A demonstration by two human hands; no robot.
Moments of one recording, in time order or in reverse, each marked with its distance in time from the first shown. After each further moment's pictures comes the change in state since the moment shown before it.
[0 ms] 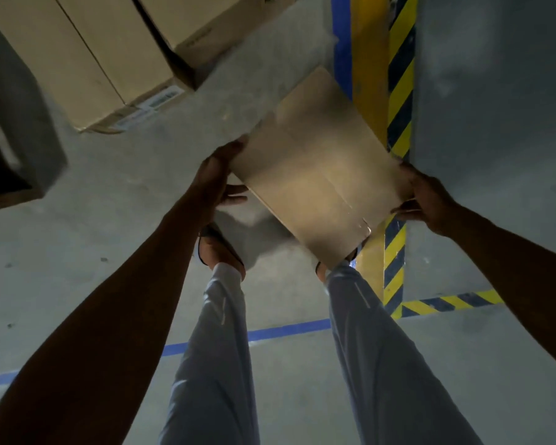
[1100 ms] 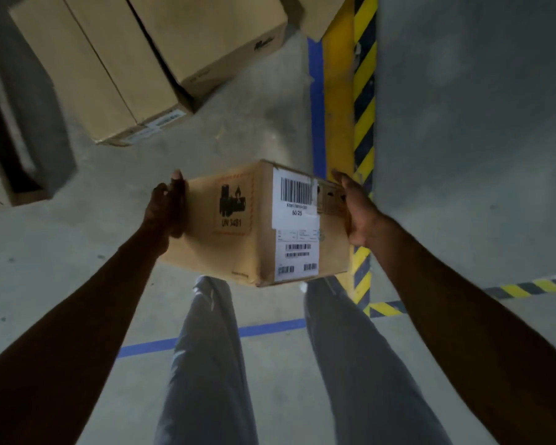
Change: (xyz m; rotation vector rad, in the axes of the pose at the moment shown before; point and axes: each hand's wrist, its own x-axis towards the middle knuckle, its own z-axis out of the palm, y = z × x) left_hand -0.082 -0.021 -0.062 0.216 0.340 0.063; right_hand -0.103 -0.035 0.046 0.281 -0.284 0.107
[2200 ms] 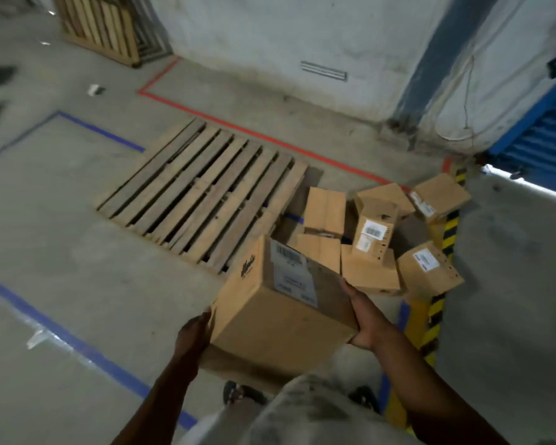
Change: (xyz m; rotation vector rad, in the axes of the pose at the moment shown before) left_hand -0.401 -0.214 -0.395 -0.809 0.247 -0.007; right_hand -0.506 0.068 0.320 -0.336 -0.460 -0.281
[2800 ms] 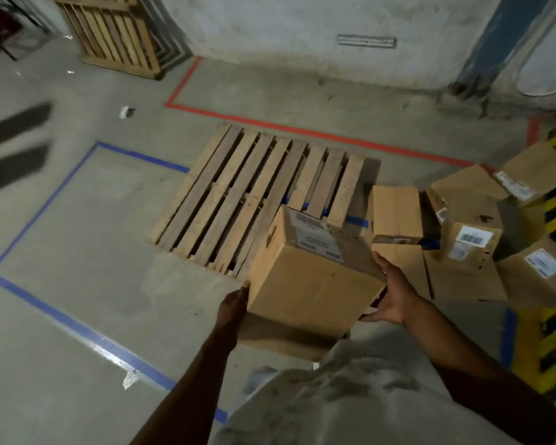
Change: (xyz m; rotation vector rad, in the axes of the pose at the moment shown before) left_hand 0.168 0.231 -0.139 0.228 -0.034 0.130; right_hand 0.165 -0.112 0.231 0.103 0.128 0.039
